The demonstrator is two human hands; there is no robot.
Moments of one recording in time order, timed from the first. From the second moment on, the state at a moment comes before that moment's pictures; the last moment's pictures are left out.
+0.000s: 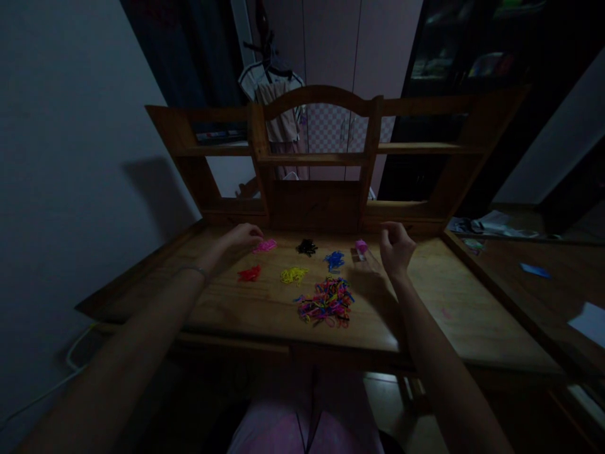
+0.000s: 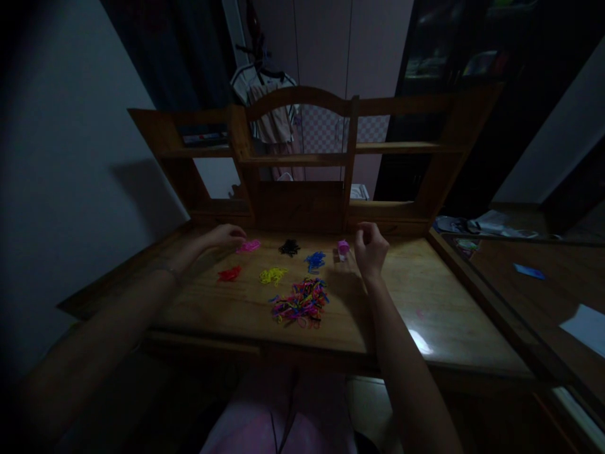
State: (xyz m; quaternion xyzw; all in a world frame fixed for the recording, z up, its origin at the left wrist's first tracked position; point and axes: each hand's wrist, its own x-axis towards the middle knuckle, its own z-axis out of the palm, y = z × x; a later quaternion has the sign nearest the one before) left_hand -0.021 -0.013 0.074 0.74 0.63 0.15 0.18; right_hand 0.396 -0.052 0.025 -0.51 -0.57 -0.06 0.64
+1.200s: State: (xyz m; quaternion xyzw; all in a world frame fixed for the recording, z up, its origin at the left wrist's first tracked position) left_hand 0.154 -0.186 0.005 0.85 0.38 0.30 0.21; right_hand 0.345 -0.081 0.022 -0.42 -0.79 0.04 0.44
